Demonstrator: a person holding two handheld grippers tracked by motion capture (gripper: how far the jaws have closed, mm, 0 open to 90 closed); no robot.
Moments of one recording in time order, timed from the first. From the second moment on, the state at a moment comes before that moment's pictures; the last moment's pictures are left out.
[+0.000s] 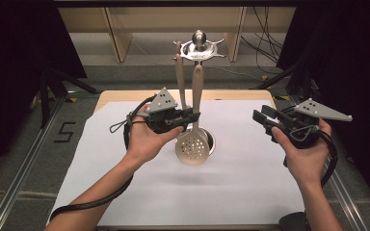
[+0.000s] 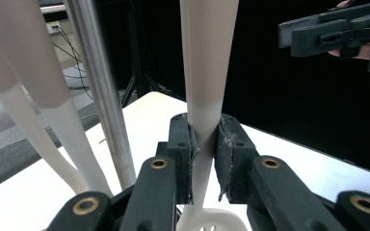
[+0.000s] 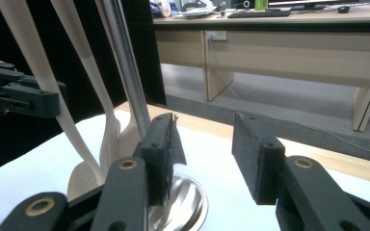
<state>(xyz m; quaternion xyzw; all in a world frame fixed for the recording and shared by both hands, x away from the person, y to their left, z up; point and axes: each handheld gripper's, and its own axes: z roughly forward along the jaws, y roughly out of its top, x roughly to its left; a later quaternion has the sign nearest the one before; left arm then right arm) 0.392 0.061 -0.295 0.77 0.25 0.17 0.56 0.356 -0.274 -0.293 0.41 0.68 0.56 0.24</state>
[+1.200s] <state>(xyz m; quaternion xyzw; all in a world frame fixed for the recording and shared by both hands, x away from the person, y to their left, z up) 0.408 0.059 -0.303 0.75 0.27 0.17 0.57 0.356 -0.274 -0.296 0.41 0.69 0.55 0.24</state>
